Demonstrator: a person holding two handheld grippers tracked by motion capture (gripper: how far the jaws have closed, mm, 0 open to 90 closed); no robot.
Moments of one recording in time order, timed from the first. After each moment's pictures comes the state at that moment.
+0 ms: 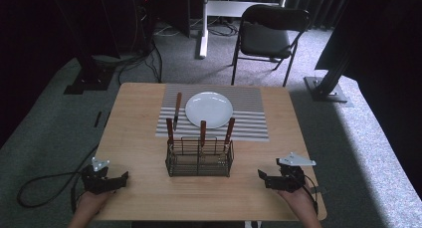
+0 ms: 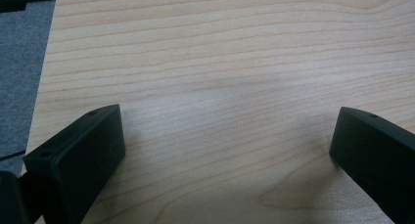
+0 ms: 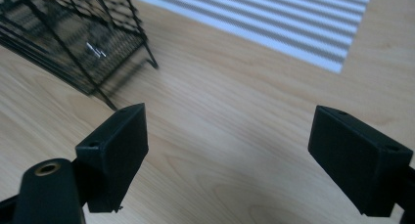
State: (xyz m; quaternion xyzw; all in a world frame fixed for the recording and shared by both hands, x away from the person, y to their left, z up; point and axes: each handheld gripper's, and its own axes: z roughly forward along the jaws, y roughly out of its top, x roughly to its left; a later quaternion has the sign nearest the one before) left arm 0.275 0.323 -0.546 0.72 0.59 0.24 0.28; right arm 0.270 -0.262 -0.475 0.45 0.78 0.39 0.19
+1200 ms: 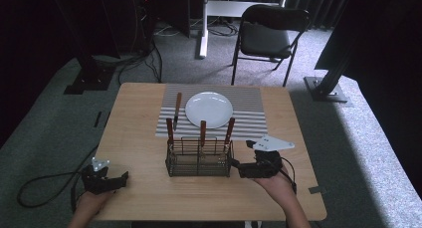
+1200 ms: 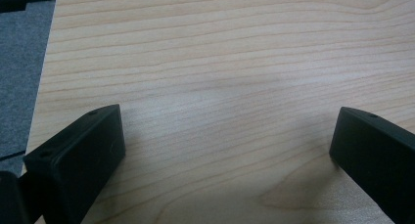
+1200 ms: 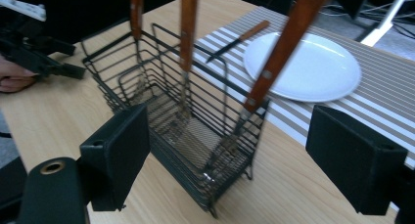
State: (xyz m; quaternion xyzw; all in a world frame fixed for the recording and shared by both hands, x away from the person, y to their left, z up) left arm 0.275 0.323 -0.547 0.72 0.59 0.24 0.28; right arm 0.277 -0.178 -0.397 0.34 0.80 0.46 0.17
